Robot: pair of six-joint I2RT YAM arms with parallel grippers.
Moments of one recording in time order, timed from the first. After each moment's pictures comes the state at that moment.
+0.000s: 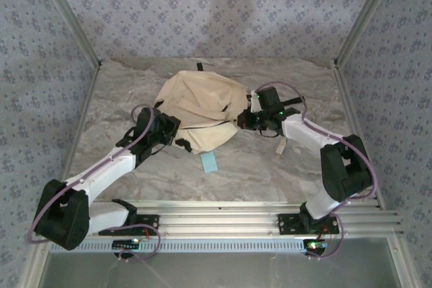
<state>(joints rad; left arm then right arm) -0.43 1.18 0.64 -0.03 0.08 -1.40 0.41 1.59 1.02 -0.28 -0.38 0.45</state>
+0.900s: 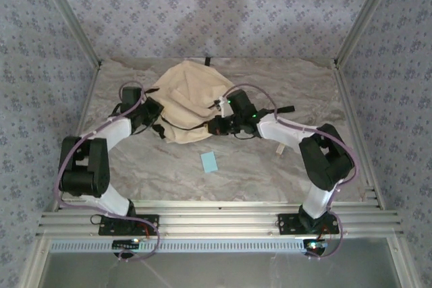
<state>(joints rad) -0.10 1.60 0.92 -0.05 0.29 -1.01 0.65 1.75 1.14 -0.15 -0.52 0.54</state>
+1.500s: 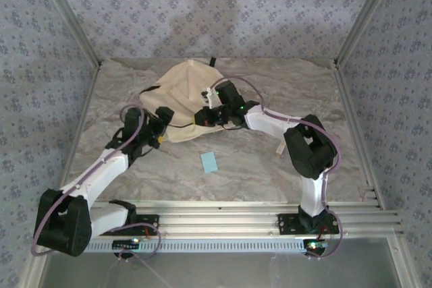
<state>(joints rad) -0.33 1.14 0.61 -0.11 0.13 -1.30 0.66 1.92 1.34 -0.11 -0.62 0.57</state>
